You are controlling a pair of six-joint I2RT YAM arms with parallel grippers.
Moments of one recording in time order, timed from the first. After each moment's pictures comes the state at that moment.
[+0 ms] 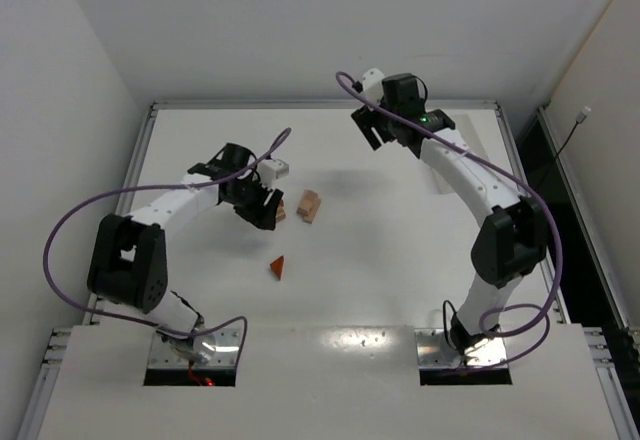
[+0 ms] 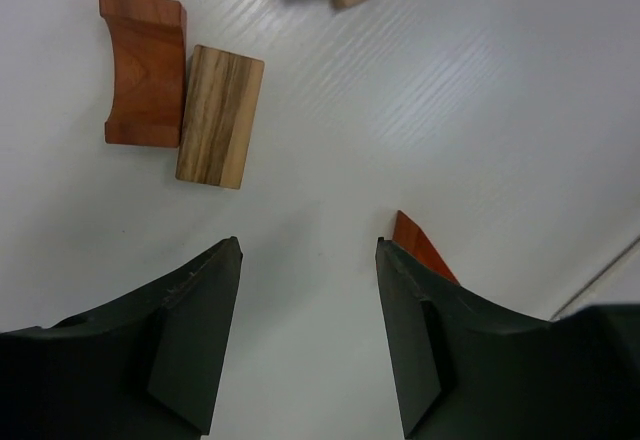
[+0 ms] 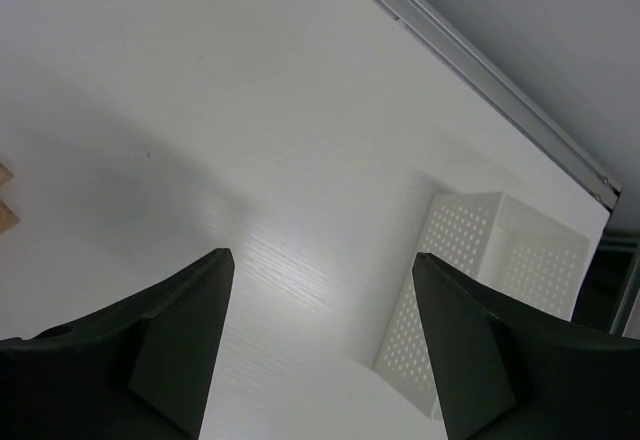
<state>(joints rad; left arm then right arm) -0.28 1.53 1.05 -0.63 0.41 0.27 0.40 1.79 1.62 -0.45 0.14 -0.38</state>
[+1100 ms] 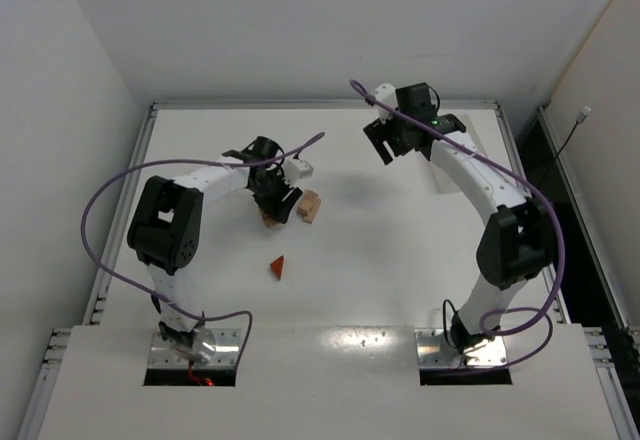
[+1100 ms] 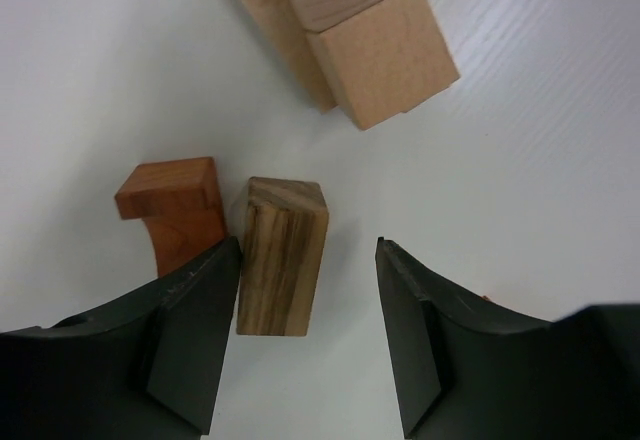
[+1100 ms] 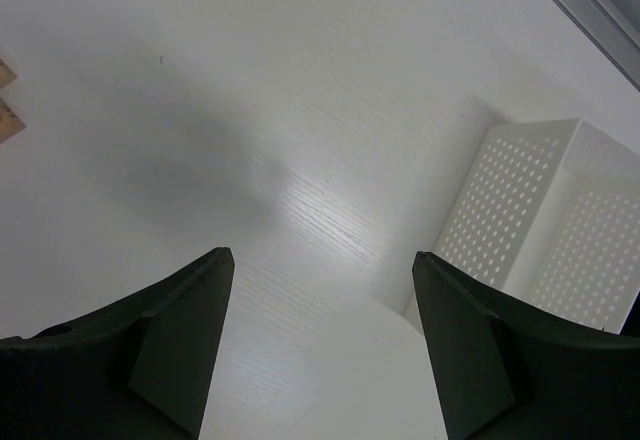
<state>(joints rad) -0.36 1.86 1.27 -0.60 0.32 0.44 0.31 1.74 1.52 -0.56 0.02 -0.37</state>
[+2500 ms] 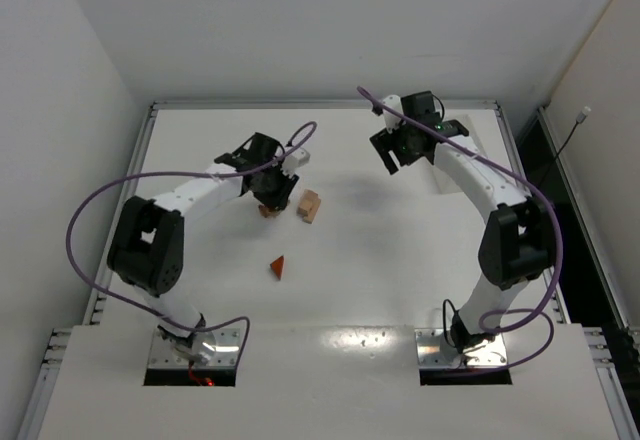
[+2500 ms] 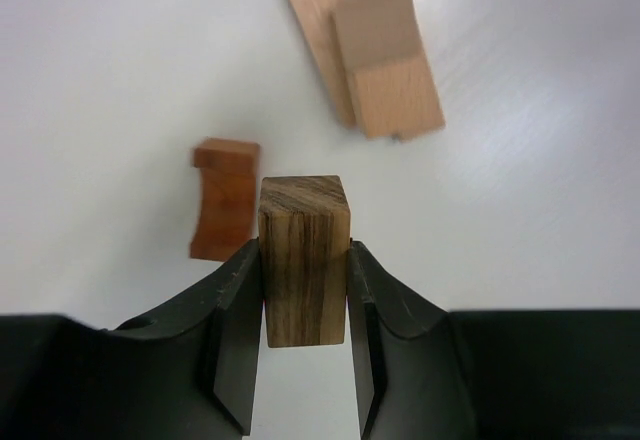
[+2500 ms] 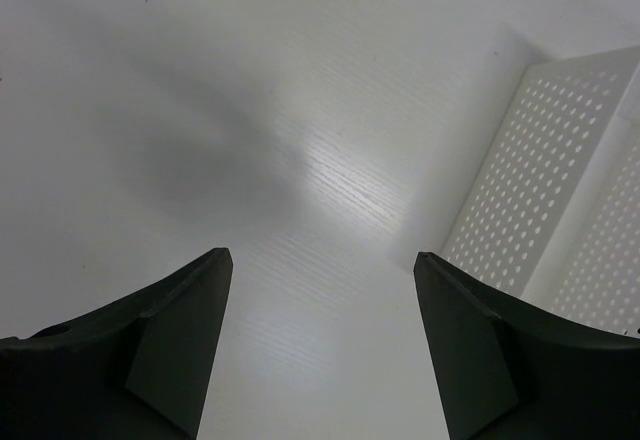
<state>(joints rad) -0.41 1.71 1.20 -0.54 0.19 0.25 0.28 1.74 1.45 -0.58 0.00 -0.34</state>
